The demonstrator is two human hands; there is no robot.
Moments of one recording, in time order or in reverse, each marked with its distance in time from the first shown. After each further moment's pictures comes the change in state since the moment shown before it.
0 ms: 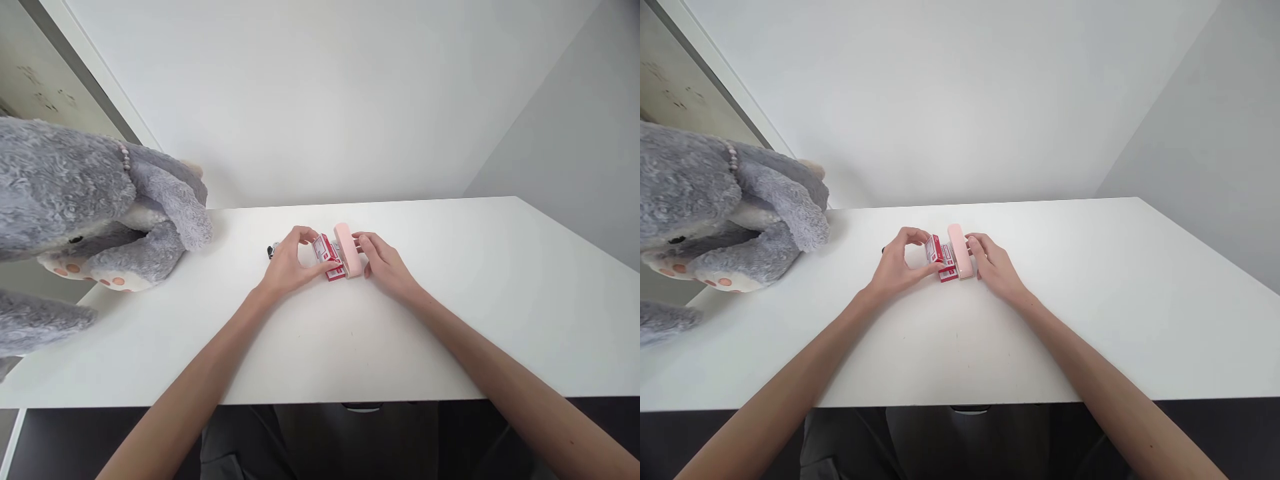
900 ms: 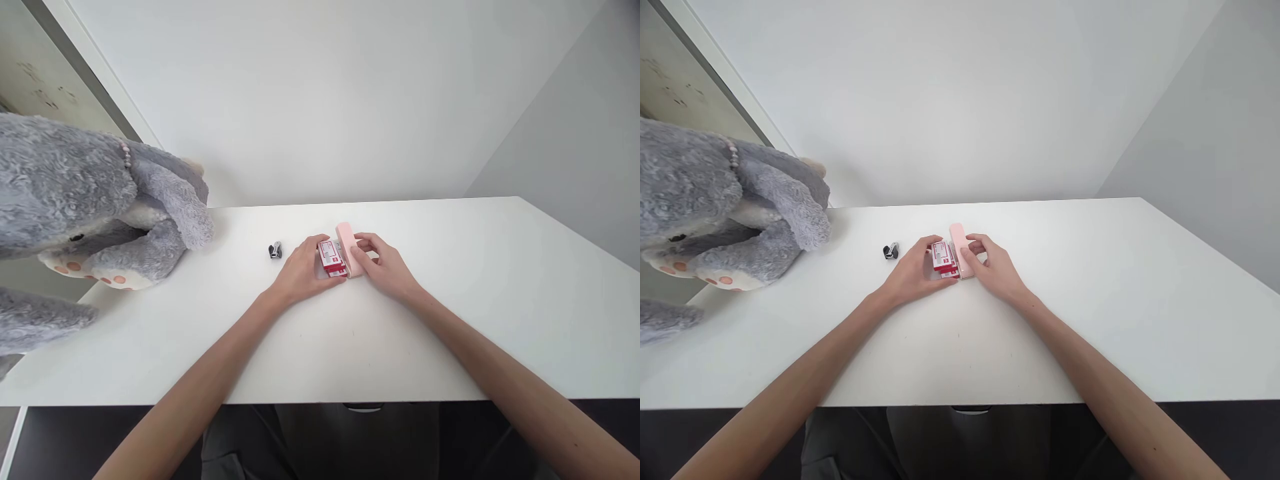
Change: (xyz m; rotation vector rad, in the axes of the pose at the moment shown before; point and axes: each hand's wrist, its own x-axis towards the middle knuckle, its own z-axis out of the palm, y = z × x) left_hand -0.009 0.001 0.018 0.094 -0.190 -0.078; right_hand 0.000 0.002 0.003 -0.071 0.023 -0.051
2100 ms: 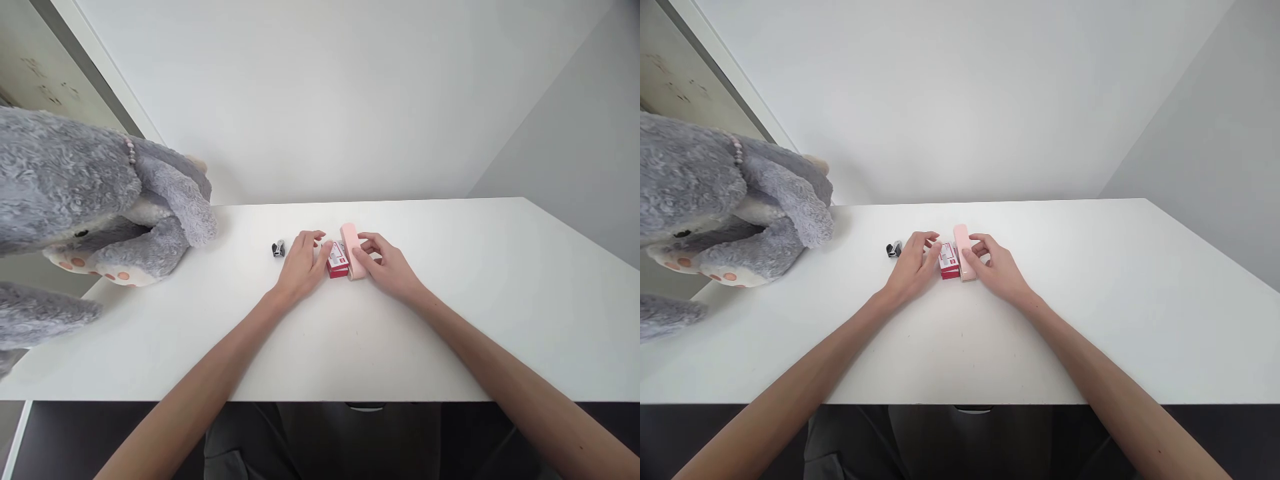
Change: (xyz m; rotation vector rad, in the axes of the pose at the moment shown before) left_hand 0.003 0.003 0.002 -0.036 0.145 -0.118; right_hand -0.001 -0.001 0.002 0.008 -0.028 0.025
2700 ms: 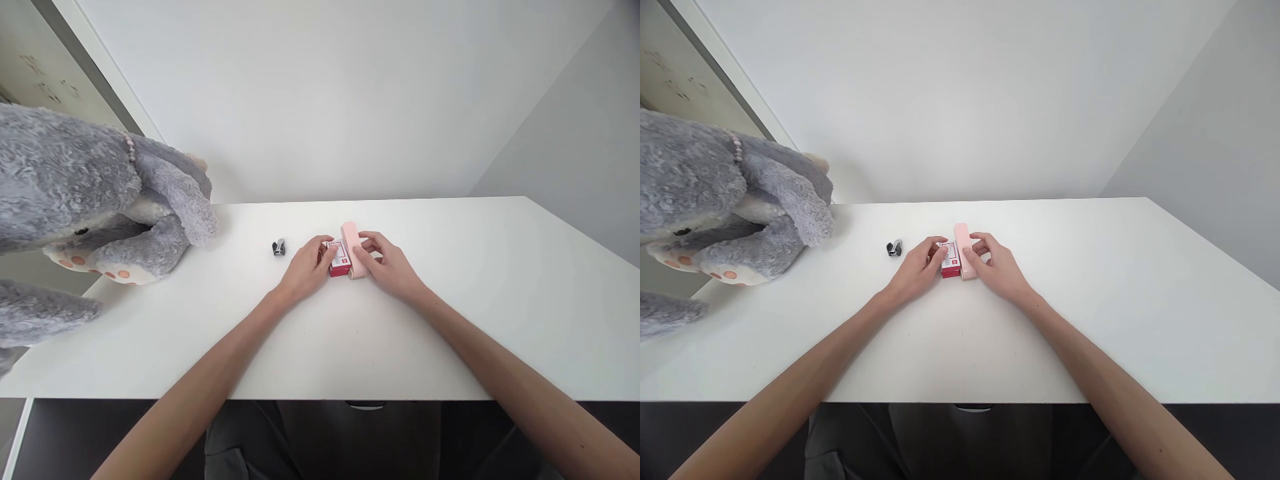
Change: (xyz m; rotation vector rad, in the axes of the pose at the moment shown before) left_hand -0.002 0.006 0.000 -0.099 -0.160 -0.079; right_hand -0.001 0.000 0.001 0.003 0.003 0.005
